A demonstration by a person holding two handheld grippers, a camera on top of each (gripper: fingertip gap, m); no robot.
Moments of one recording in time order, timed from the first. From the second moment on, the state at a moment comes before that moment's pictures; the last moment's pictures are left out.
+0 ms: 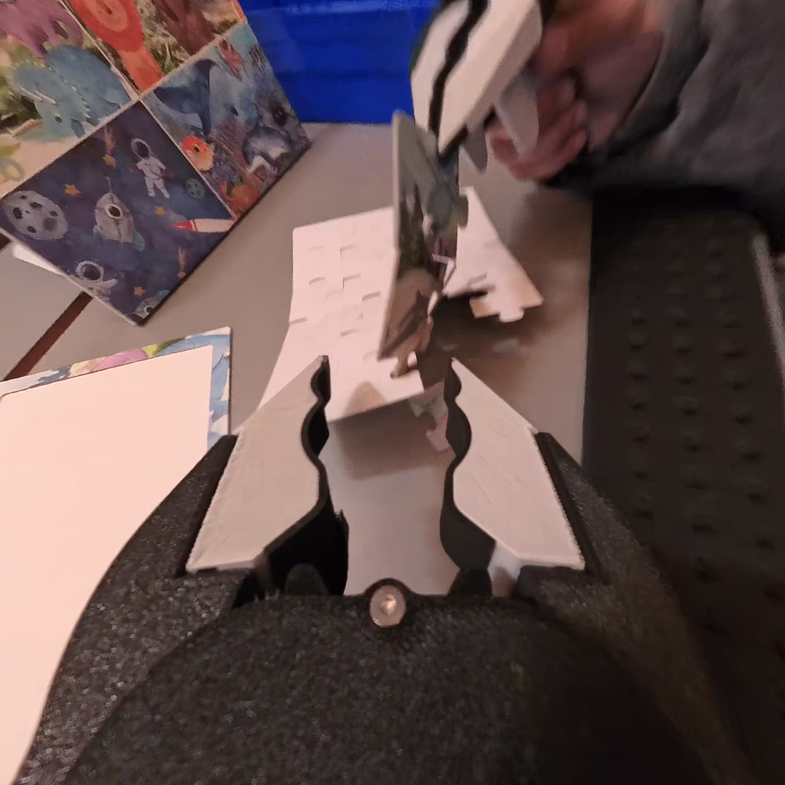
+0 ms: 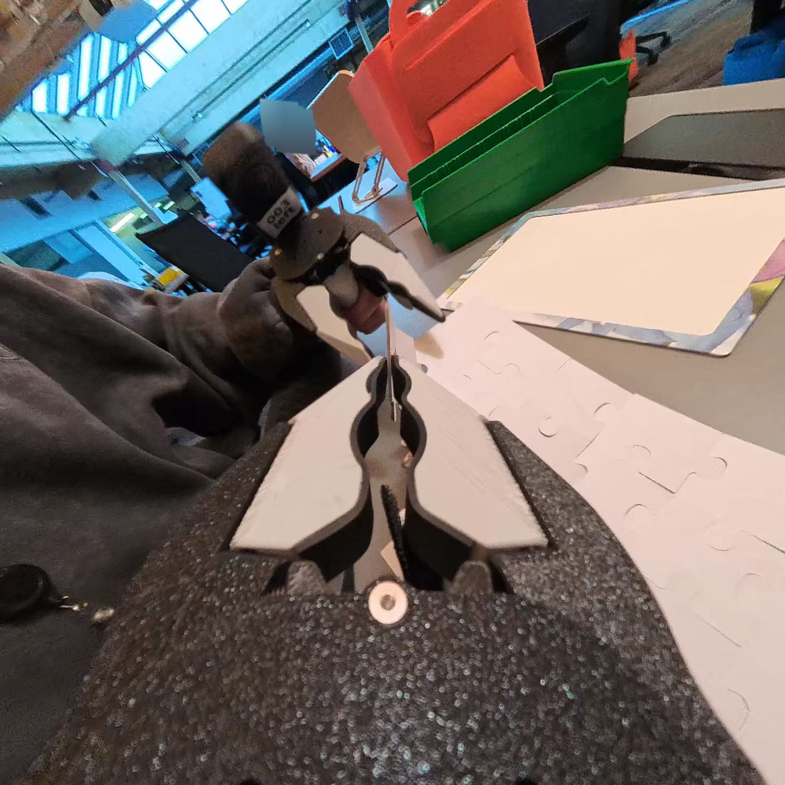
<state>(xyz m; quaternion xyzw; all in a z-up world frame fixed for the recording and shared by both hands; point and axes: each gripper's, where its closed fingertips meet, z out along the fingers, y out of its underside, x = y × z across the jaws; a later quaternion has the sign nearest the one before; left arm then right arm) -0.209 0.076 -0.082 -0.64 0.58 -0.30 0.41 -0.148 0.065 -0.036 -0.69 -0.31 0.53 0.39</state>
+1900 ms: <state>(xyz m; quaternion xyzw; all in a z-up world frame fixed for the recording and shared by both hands) -0.296 0.102 -0.128 -0.83 0.38 -0.28 0.31 -0.149 0.038 -0.147 -0.76 -0.53 0.16 0.34</state>
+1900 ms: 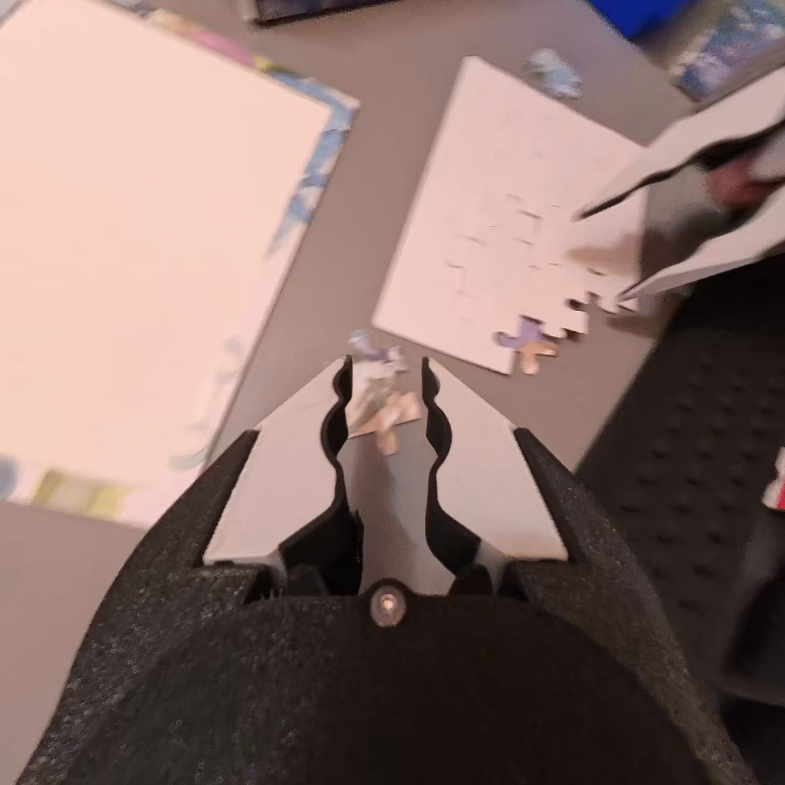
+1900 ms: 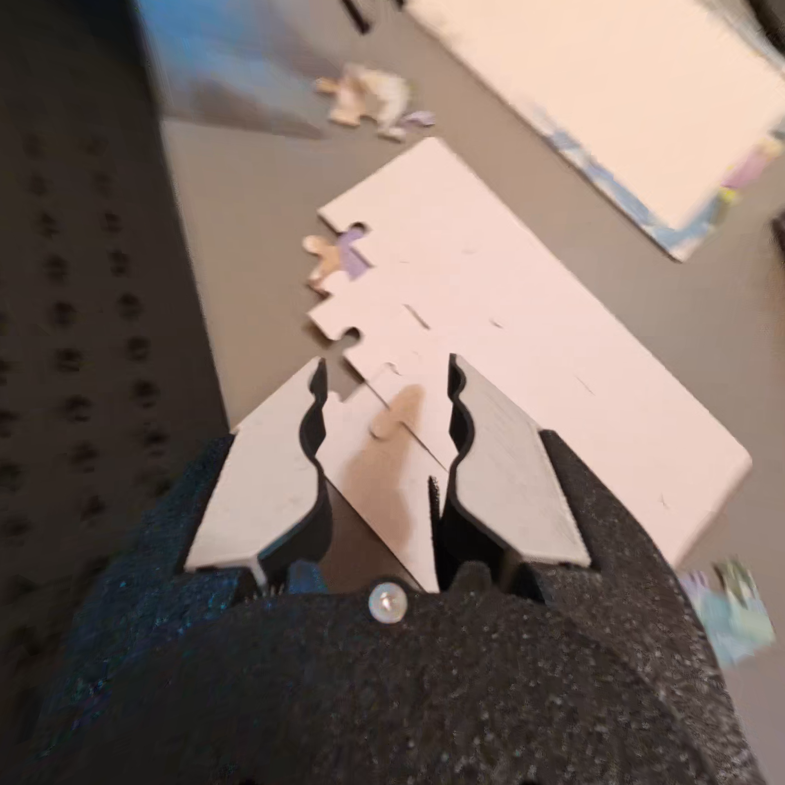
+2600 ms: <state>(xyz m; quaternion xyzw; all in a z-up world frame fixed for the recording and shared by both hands) -0.227 0.088 -0.131 -0.75 0.51 -0.24 0.35 -0.166 0.068 -0.096 -0.74 -0.47 0.25 0.40</state>
